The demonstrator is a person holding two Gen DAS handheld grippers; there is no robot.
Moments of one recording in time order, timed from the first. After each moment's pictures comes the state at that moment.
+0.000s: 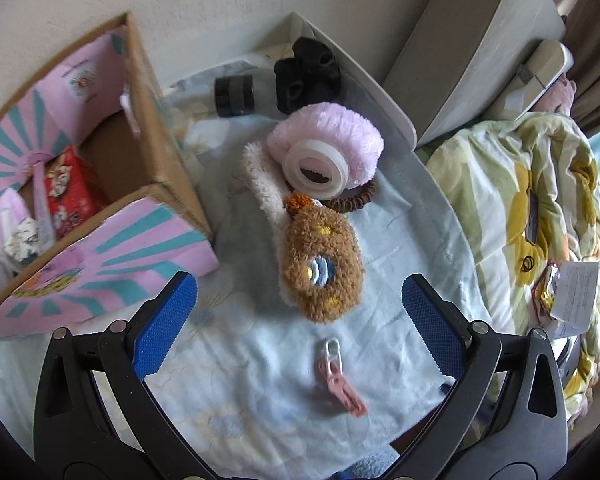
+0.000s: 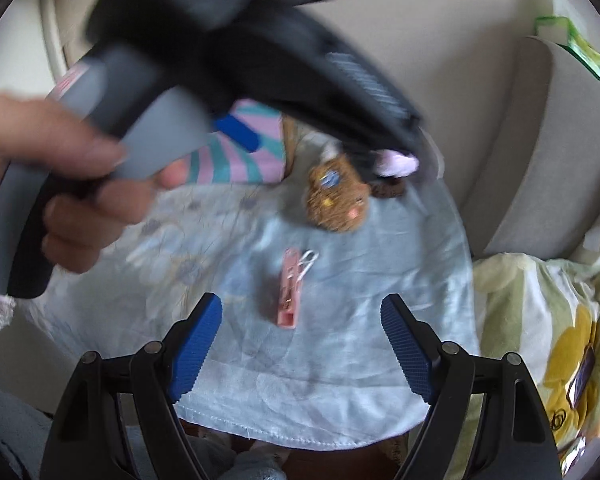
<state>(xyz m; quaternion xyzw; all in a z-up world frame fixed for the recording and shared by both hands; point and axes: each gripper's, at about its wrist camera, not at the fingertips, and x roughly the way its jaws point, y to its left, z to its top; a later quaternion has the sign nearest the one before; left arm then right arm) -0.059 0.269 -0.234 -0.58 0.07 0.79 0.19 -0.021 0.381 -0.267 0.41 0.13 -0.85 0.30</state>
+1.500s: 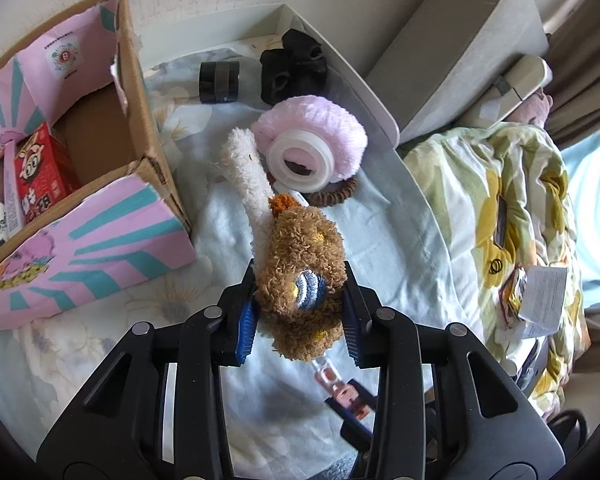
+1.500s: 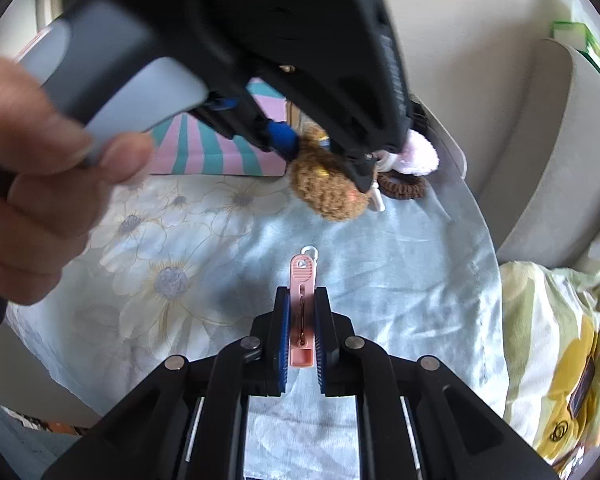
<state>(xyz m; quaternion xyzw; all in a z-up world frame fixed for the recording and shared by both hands) -0.055 0.254 -0.235 -0.59 0.01 0.77 0.24 -0.036 0.385 -0.264 0.41 0.13 -0.86 0.27</state>
